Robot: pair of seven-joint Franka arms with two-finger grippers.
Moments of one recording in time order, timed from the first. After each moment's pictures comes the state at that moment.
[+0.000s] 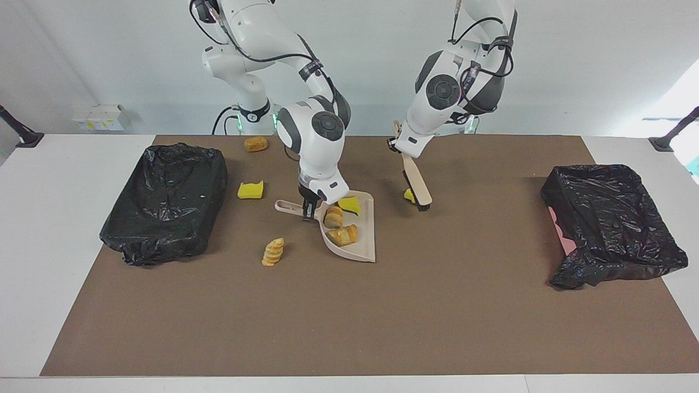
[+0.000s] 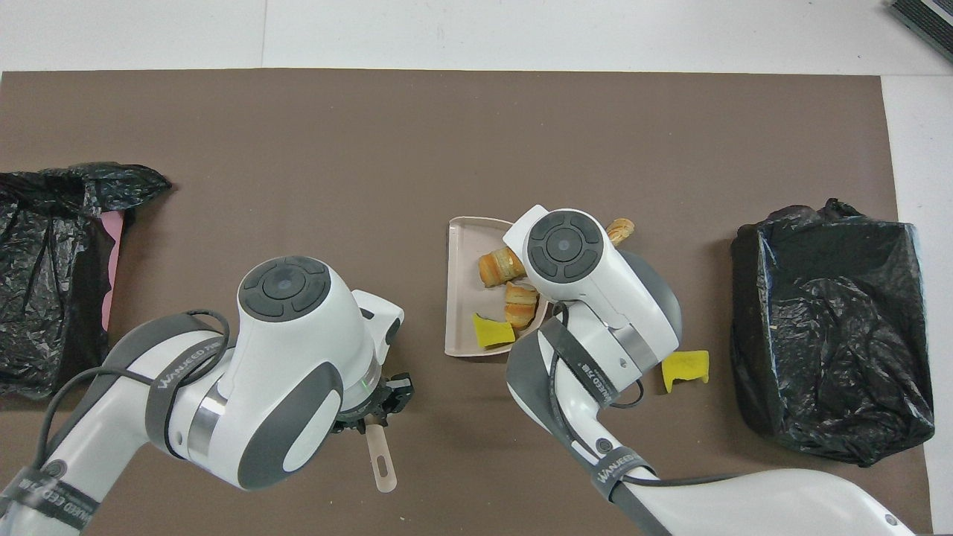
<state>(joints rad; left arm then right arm) -0.44 -0.04 -0.14 -2.09 -0.24 1.68 -0.83 0.38 0.30 0.11 -1.85 -0.26 2.04 -0.89</state>
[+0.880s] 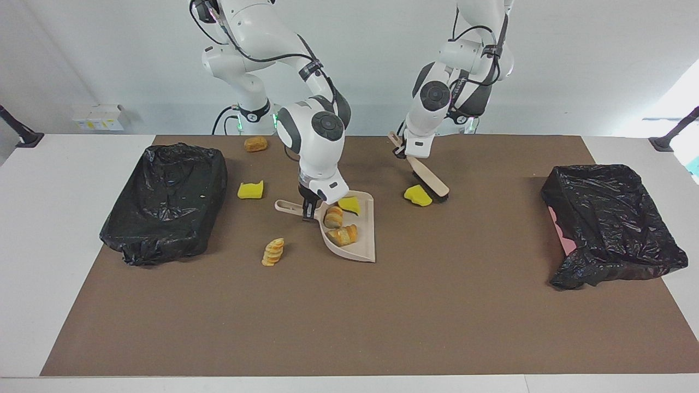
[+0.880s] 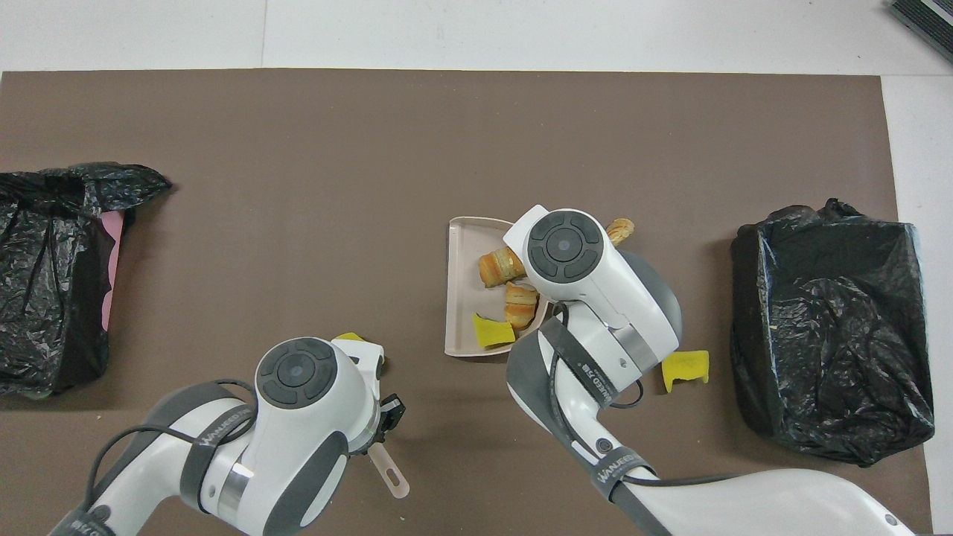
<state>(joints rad) -0.51 -0.09 -0.15 -2.37 -0.24 2.03 -1.07 0.38 0.30 0.11 -1.85 -0.26 2.04 -0.89</state>
